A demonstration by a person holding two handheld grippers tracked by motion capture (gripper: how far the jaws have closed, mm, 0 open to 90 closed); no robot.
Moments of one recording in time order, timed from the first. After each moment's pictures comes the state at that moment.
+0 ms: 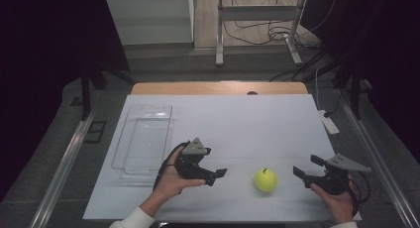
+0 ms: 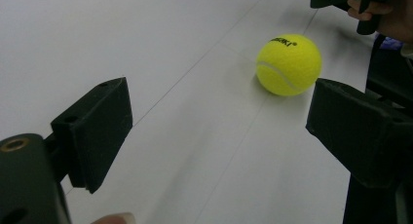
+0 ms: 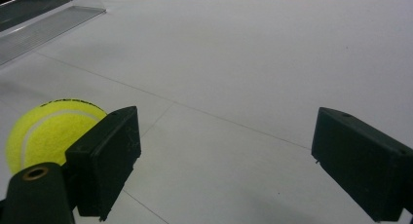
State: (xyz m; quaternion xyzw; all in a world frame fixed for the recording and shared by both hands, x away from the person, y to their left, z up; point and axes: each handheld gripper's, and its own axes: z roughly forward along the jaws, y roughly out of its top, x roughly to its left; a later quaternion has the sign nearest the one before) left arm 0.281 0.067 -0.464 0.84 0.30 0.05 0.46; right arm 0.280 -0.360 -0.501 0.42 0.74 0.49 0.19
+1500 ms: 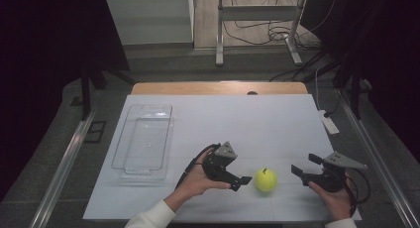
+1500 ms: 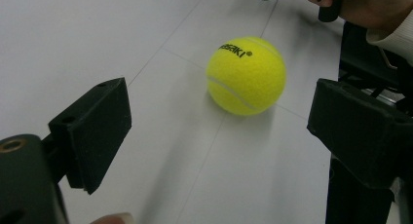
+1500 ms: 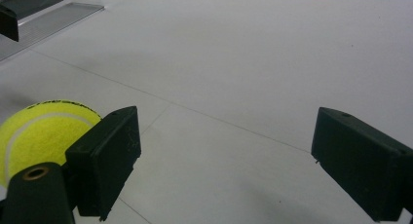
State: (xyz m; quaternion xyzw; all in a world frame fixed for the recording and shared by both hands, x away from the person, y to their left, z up) left arm 0.291 -0.001 -0.471 0.86 0.25 0.00 0.44; right arm 0.288 -0.358 -0.505 0.42 0.74 0.49 0.19
